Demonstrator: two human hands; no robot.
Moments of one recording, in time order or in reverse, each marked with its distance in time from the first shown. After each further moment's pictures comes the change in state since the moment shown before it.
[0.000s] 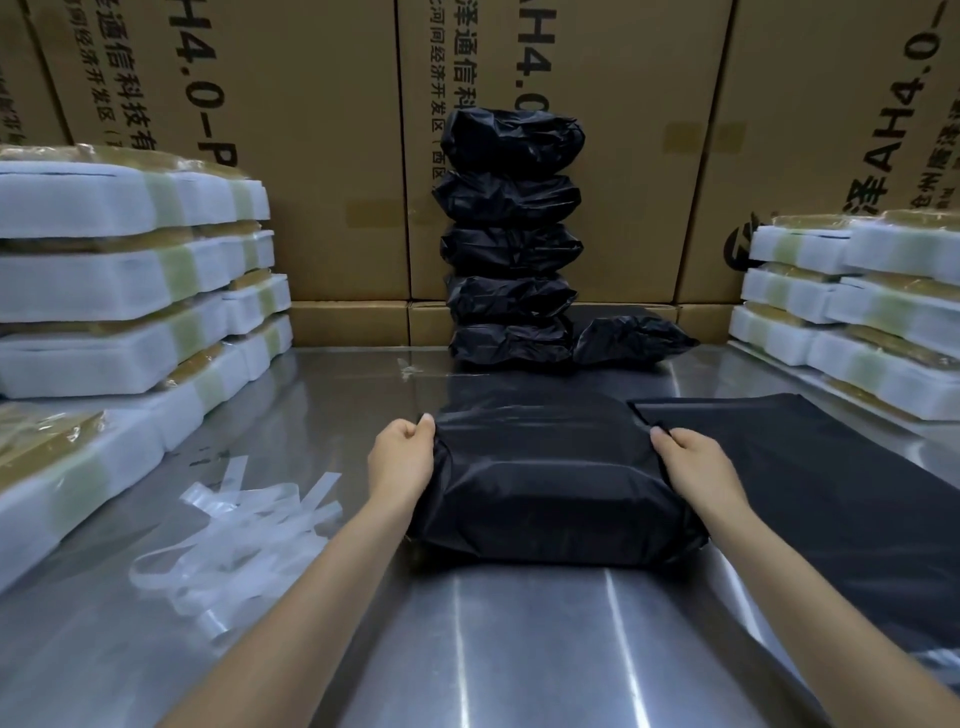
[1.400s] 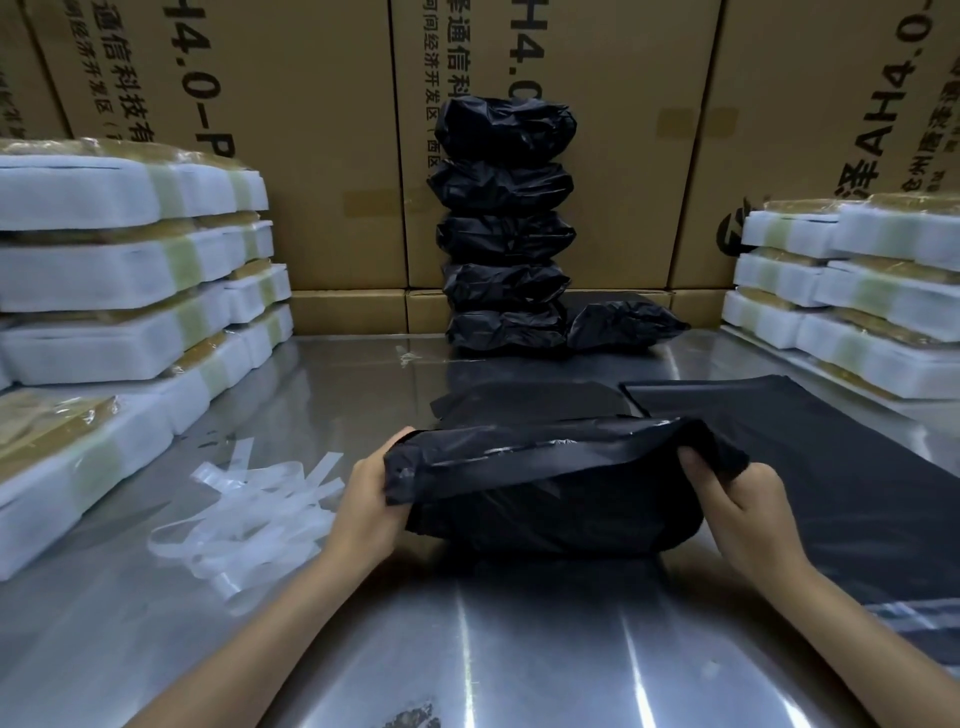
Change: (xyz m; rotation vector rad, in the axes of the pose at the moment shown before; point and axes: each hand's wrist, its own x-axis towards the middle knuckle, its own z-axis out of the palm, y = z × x) left_hand -0.065 -0.026 -0.041 -0.239 -0.258 0.382; right_hand -0.066 0.033 -0.038 0.115 0.108 -0.641
